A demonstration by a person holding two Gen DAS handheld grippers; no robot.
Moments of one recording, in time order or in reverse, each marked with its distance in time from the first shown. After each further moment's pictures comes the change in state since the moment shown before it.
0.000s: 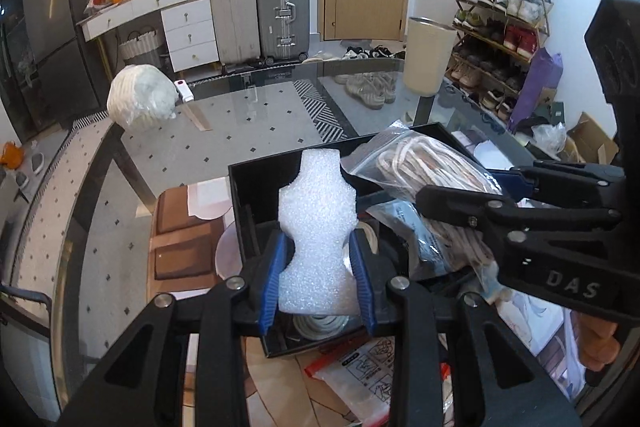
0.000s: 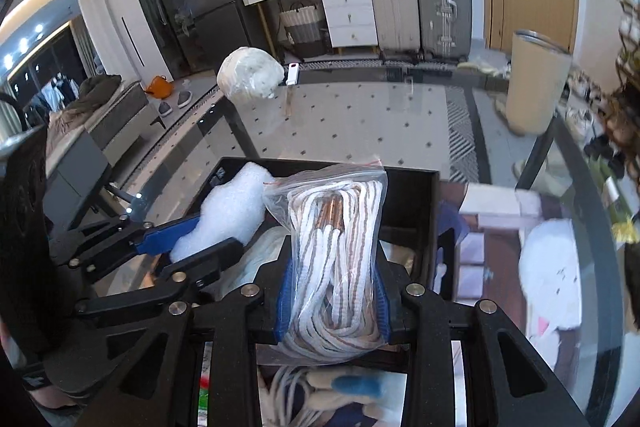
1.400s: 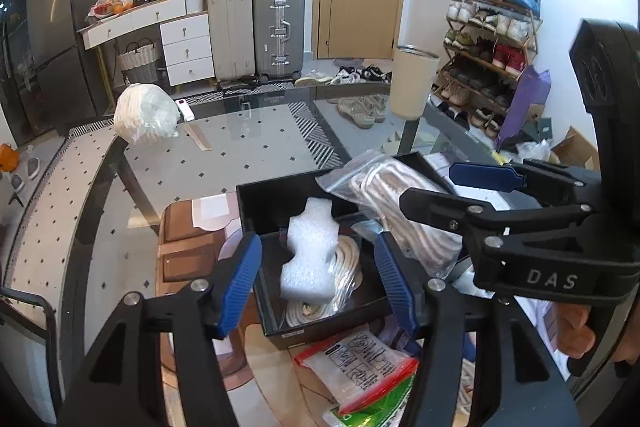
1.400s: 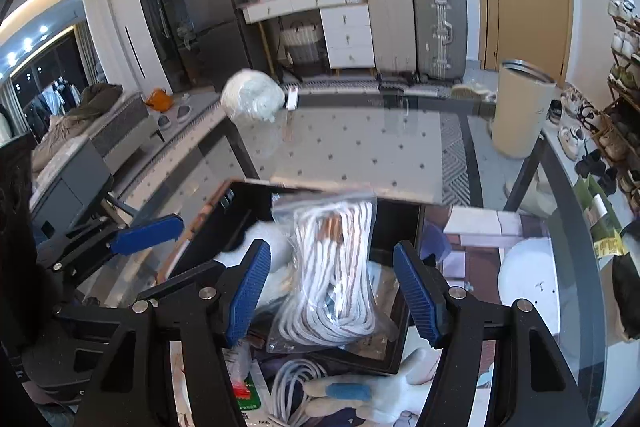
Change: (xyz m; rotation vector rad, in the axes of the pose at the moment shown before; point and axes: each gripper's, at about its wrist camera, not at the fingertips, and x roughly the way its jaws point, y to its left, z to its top) left arm -0.032 0.001 0.001 -0.014 -0.061 -0.034; right arm -0.023 0.004 0.004 -0.025 -0.057 -0.036
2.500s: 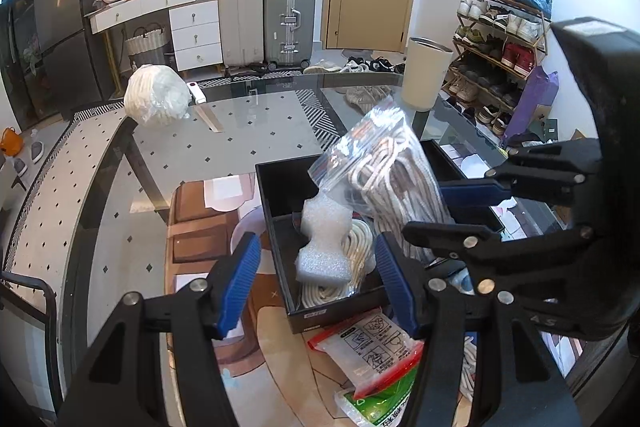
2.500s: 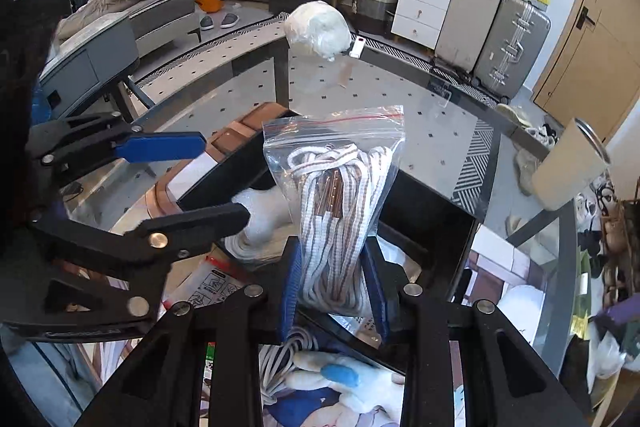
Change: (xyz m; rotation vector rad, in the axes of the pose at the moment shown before) left arm -0.002 0.015 -0.003 -0.046 0.030 0.009; right arm 0.014 0.046 -0.002 -0.390 0.163 0.006
